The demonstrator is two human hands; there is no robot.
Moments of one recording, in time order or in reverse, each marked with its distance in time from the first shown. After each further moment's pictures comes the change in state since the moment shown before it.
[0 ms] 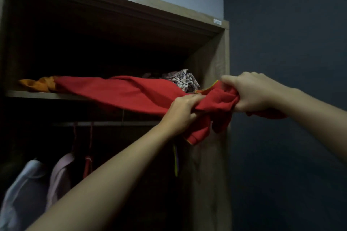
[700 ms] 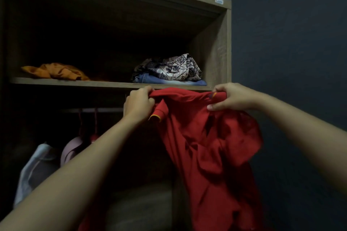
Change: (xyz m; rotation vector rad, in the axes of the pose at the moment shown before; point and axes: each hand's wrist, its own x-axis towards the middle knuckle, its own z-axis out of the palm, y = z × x) left_hand -0.047 -0.040 -0.044 0.316 0.133 -0.654; right_hand 0.005 -0.005 0.071 0.561 -0.148 0.182
